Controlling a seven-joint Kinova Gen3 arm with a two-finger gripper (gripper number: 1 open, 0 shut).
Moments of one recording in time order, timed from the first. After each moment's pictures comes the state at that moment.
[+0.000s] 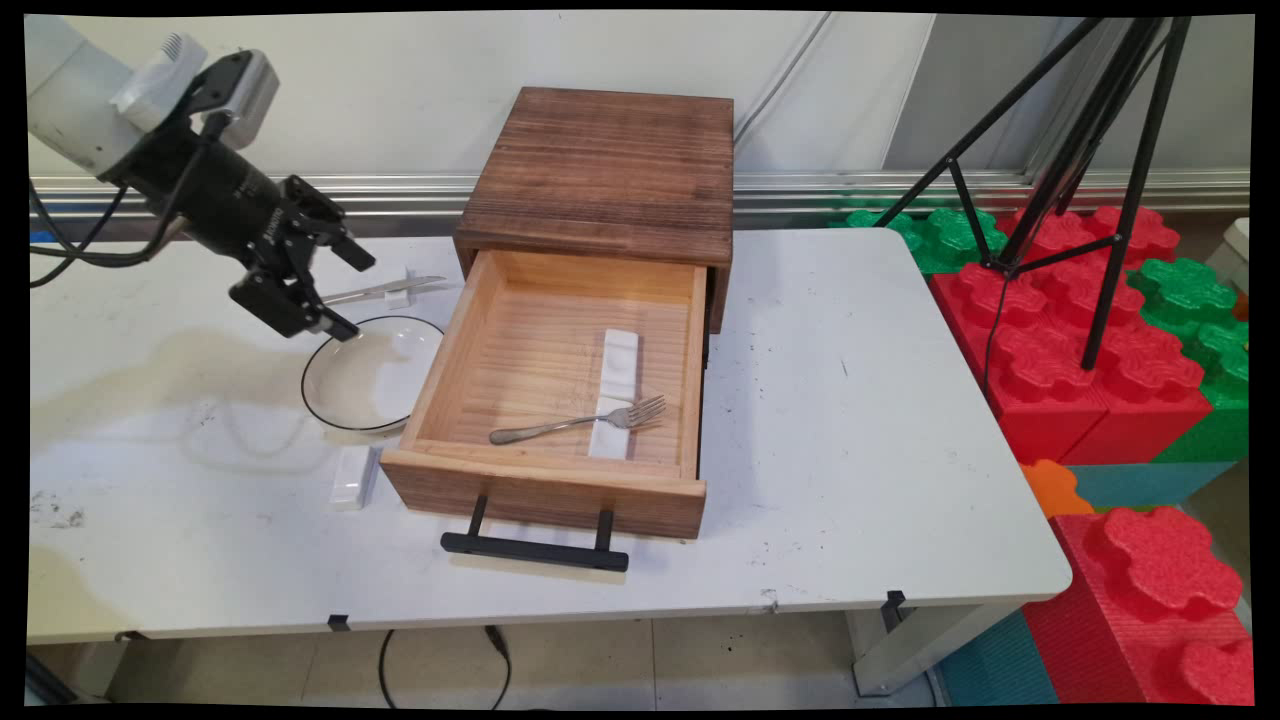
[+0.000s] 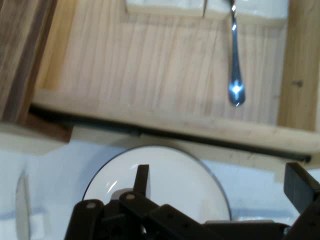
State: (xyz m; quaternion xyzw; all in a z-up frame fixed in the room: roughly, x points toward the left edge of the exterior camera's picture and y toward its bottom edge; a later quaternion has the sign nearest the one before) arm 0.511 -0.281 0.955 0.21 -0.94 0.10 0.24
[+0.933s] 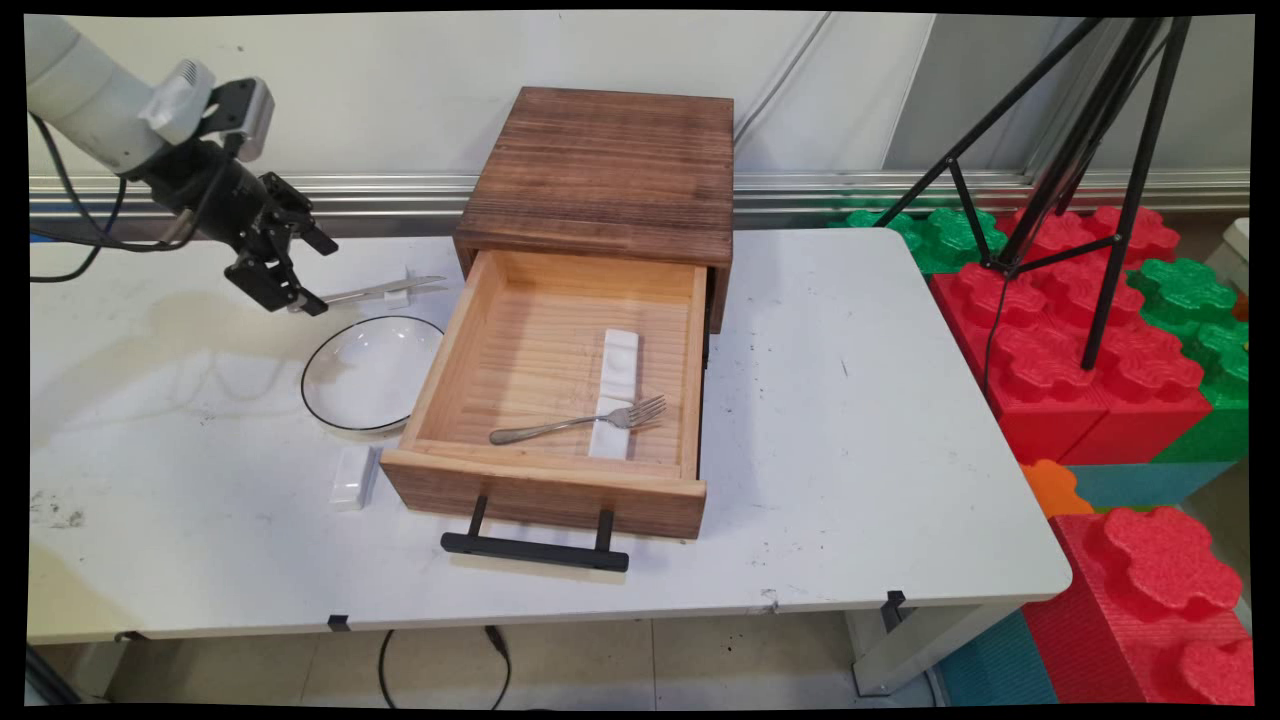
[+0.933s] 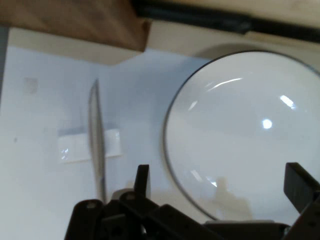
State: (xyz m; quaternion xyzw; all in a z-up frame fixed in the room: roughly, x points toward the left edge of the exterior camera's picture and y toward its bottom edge) arm 0.589 -0.334 0.909 0.24 -0.95 0.12 0.17
